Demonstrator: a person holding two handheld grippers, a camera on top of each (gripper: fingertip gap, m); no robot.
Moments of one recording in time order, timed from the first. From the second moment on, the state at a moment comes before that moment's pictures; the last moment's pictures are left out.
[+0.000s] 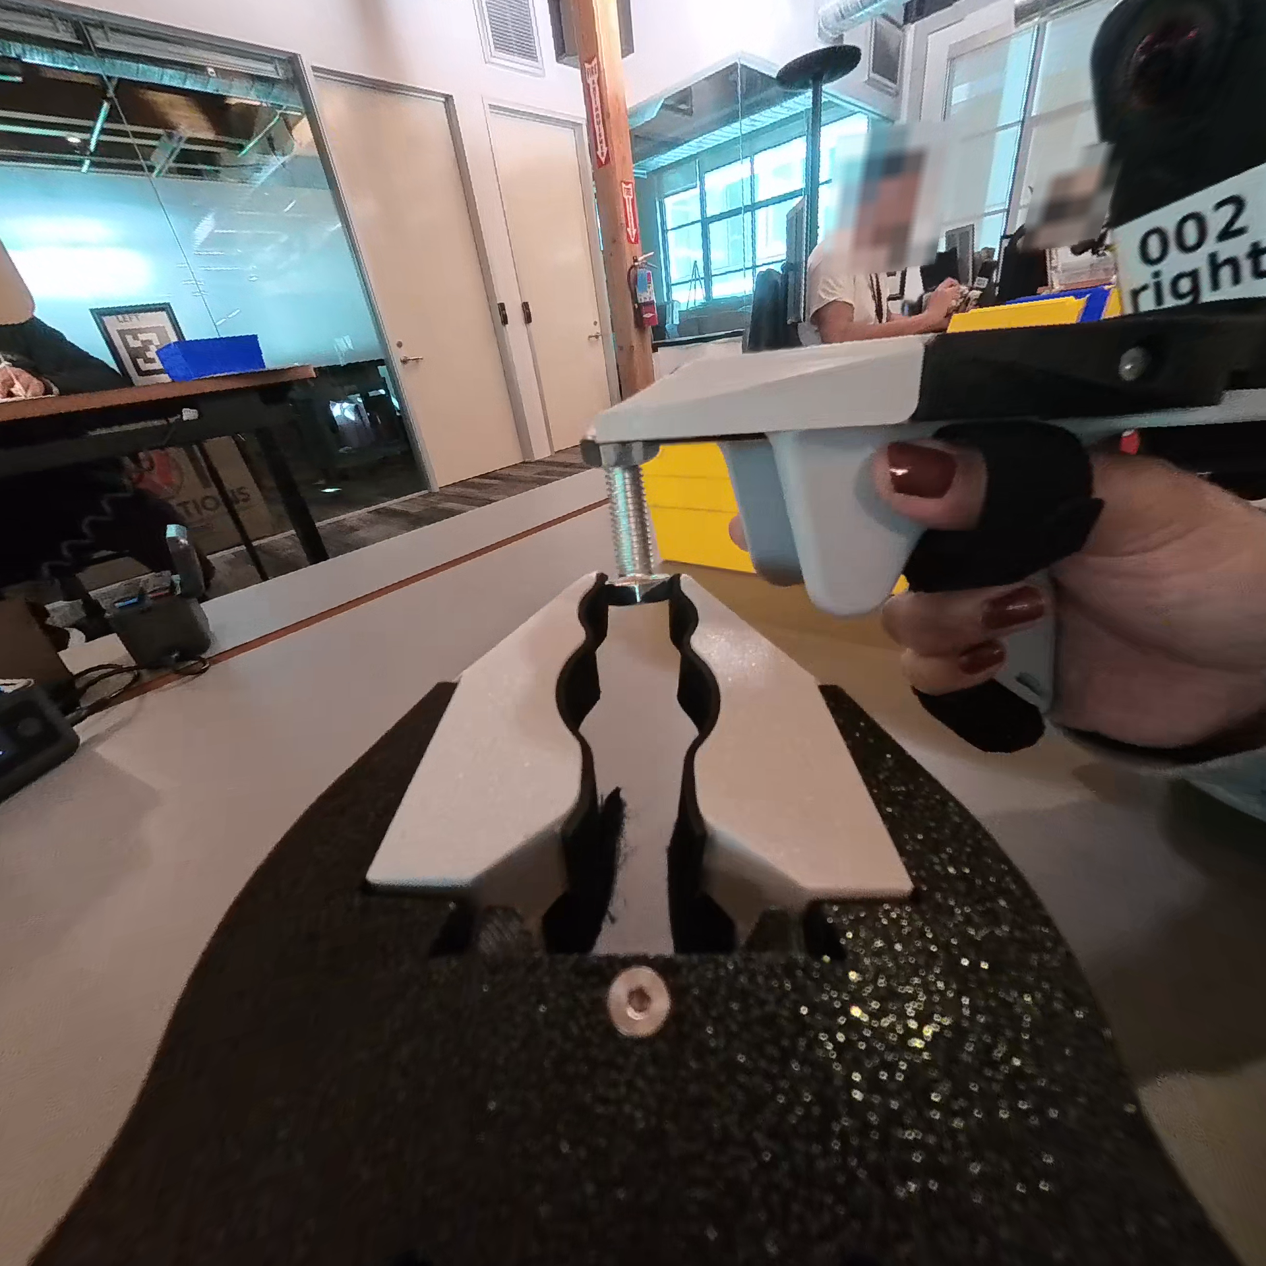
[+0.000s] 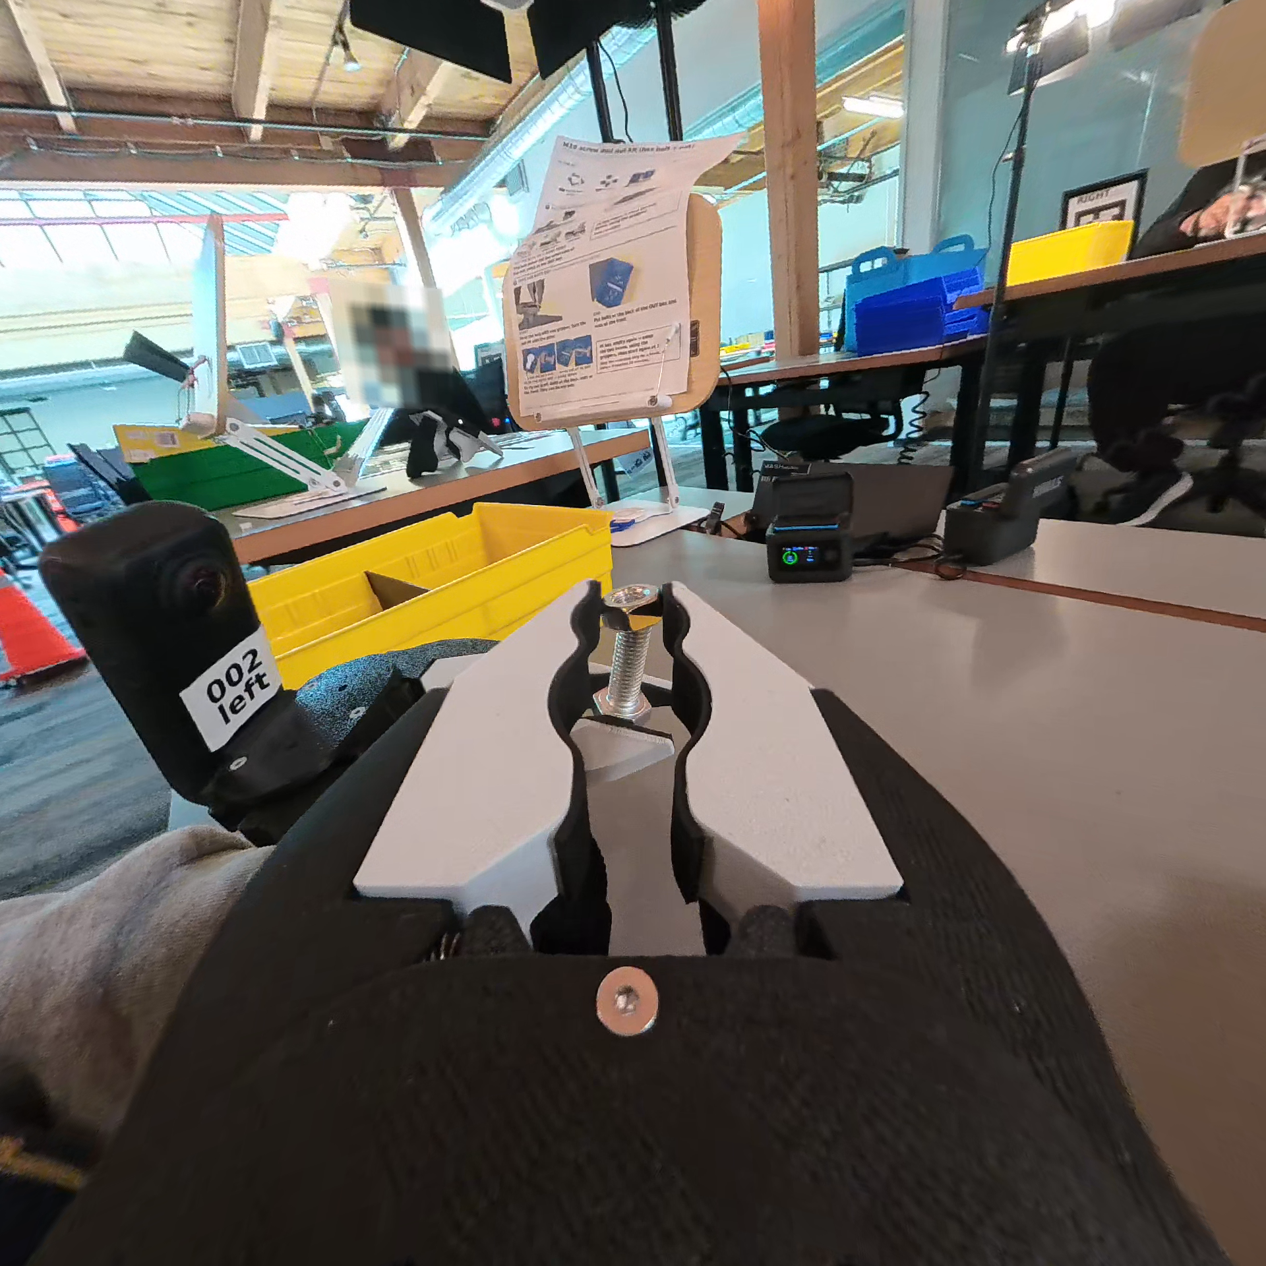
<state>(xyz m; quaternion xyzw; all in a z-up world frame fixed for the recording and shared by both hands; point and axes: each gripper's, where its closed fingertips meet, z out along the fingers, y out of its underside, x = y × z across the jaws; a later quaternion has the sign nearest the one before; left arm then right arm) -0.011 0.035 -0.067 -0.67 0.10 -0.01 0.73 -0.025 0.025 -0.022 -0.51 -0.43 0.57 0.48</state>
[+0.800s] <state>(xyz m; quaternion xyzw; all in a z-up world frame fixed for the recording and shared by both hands) 0.009 0.019 -0.058 -0.62 0.16 -0.15 0.75 -0.012 0.007 -0.014 -0.41 -0.46 0.74 0.27</state>
